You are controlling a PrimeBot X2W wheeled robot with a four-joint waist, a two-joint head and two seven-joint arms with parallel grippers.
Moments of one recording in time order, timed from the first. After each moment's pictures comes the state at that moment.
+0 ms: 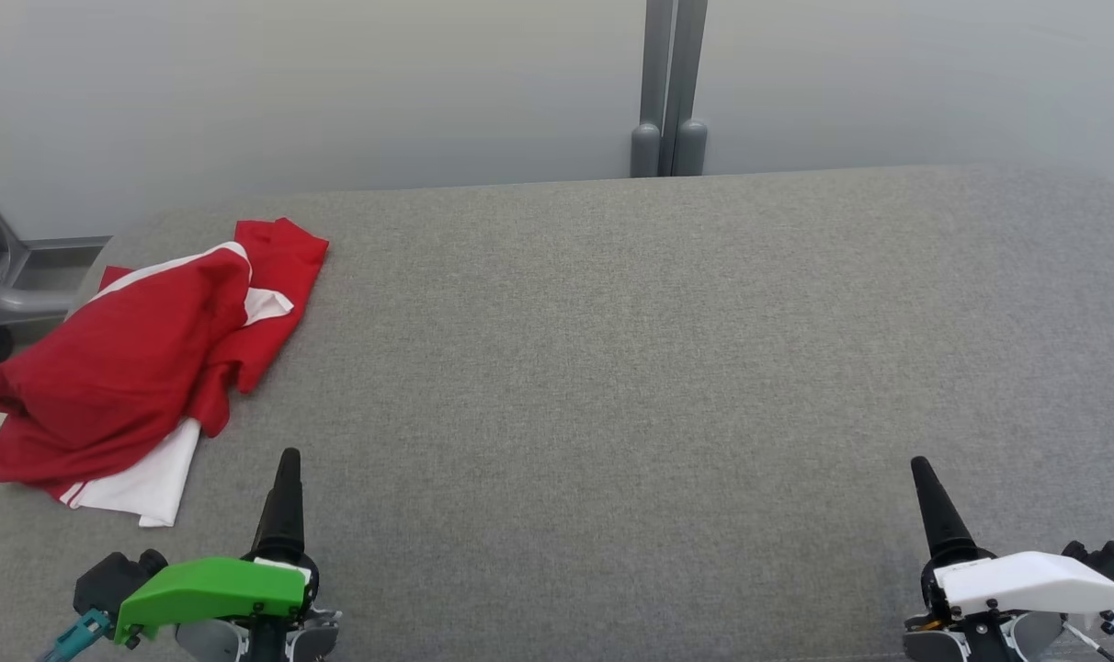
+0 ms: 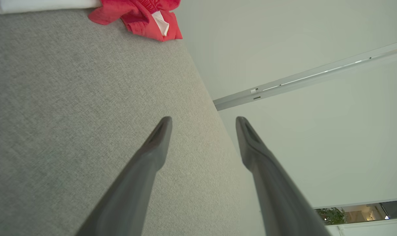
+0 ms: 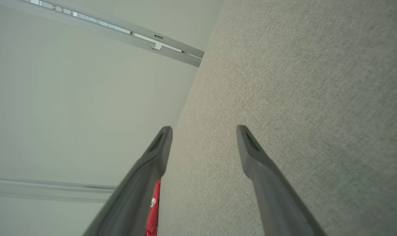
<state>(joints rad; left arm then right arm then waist) -0.10 0.04 -0.04 0.35 -1.27 -0.07 -0.04 -0.01 -0.03 -0.10 0.30 1.25 0.13 -0.01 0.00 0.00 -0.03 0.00</state>
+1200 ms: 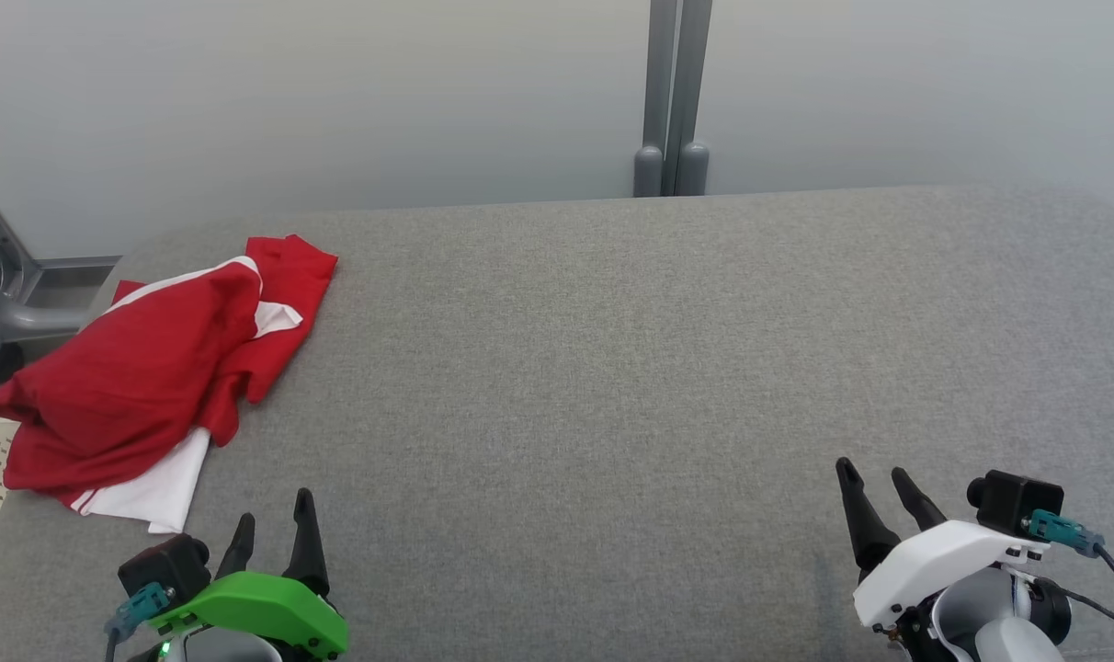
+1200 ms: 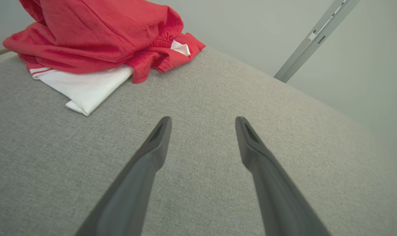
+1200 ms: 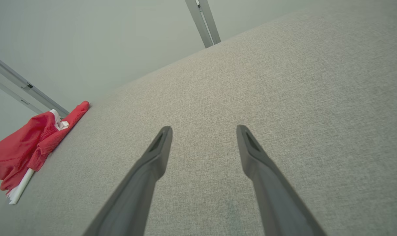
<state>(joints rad) -0.10 0.13 -0.17 0.45 -0.67 0.06 -0.14 -0.07 -0.04 -0.02 0.33 0.45 0.13 0.02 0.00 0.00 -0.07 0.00</state>
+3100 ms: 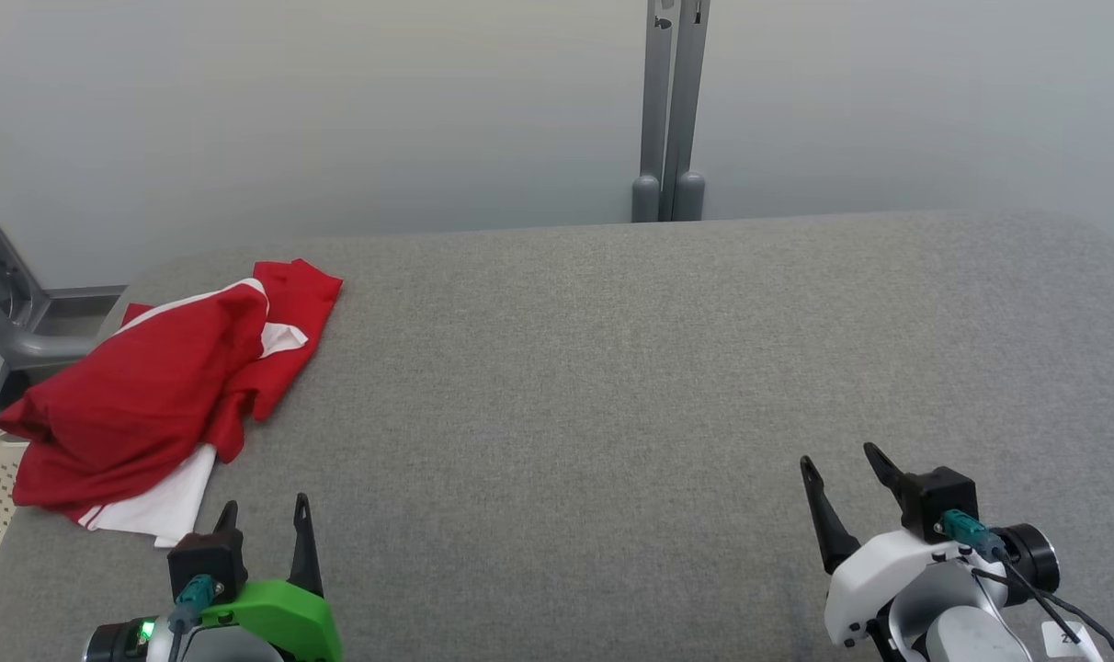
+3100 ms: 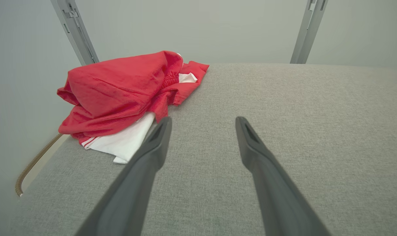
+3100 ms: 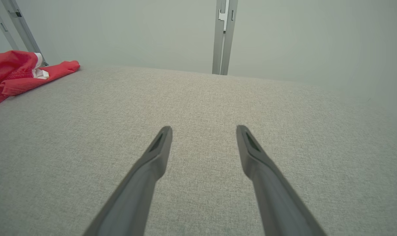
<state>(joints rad) -0.10 0.20 -0.24 0.44 -0.33 0.15 -0.15 -0.11 -0.05 0.04 0.40 0.02 0.13 -0.13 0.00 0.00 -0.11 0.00</state>
